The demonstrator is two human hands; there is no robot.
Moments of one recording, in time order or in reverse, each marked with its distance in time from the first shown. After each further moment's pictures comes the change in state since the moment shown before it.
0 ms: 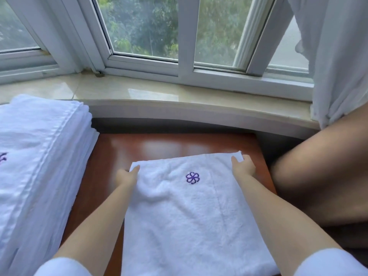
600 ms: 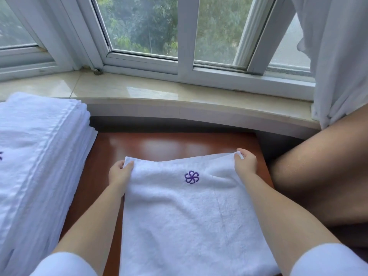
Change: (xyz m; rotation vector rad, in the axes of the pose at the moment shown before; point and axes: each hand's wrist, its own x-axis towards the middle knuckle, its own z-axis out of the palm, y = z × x) left_hand 0.013 -0.005 -0.016 -0.095 -0.080 0.163; right_hand 0.002 -0.008 -0.010 0.218 -0.006 -0.132
